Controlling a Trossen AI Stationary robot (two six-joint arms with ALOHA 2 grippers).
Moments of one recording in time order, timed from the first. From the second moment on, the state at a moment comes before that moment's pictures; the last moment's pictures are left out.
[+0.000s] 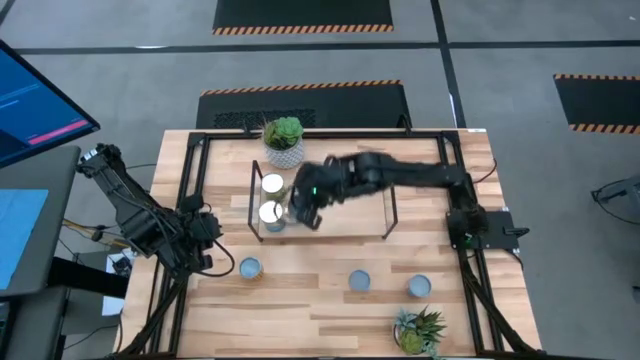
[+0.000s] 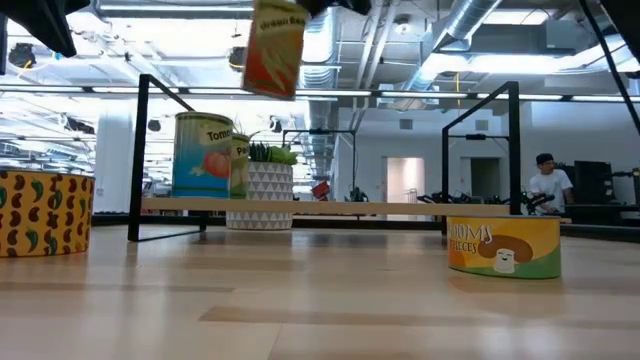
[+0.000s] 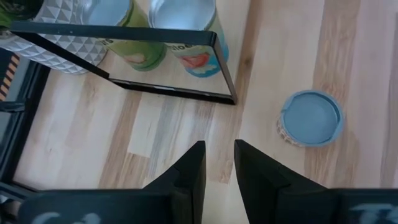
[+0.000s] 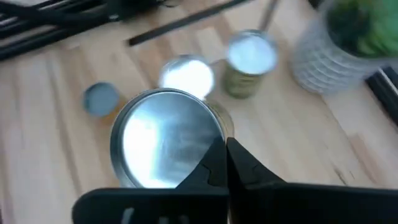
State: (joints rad) left arm -0.80 1.03 1.04 -1.44 -0.58 -0.94; right arm 0.05 2.07 2.35 -1.25 0.26 0.41
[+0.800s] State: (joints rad) left arm -0.80 1.03 1.04 -1.44 -0.61 -0.95; right arm -0.17 2.28 2.35 -1.22 0.09 0.31
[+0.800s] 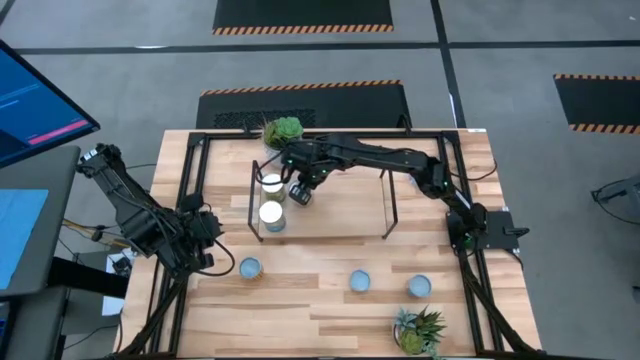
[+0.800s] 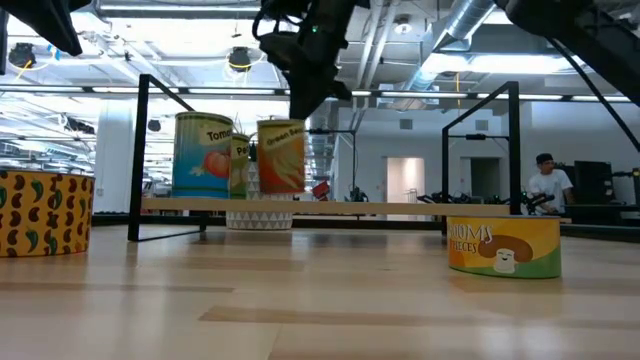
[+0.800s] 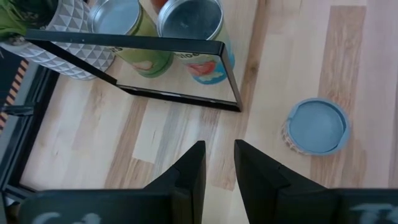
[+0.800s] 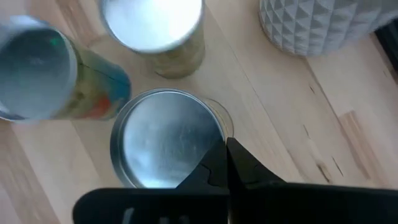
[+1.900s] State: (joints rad) left arm -0.80 1.03 1.04 -1.44 -0.61 -0.95; right arm -0.19 2.28 2.33 -1.17 0.08 0.31
